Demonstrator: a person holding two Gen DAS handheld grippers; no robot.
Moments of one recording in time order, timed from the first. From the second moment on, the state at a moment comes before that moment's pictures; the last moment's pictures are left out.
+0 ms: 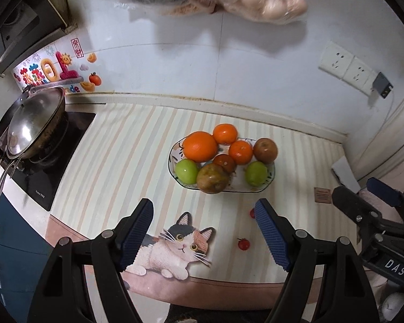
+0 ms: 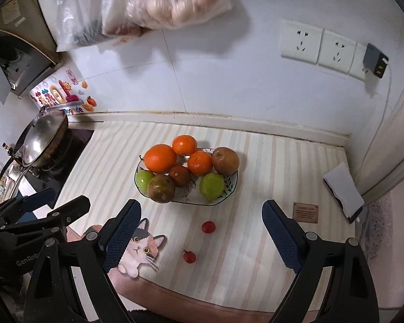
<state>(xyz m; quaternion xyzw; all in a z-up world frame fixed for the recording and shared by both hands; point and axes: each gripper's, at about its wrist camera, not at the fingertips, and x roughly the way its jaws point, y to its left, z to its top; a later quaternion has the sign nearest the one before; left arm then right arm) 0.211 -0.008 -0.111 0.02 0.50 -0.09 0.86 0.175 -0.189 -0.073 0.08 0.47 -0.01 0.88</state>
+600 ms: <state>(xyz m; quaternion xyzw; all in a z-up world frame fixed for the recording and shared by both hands) 0.216 -0.032 -0.216 0.02 0.60 -0.07 0.80 0.192 -0.220 -0.171 0.15 0.54 0.03 0.83</state>
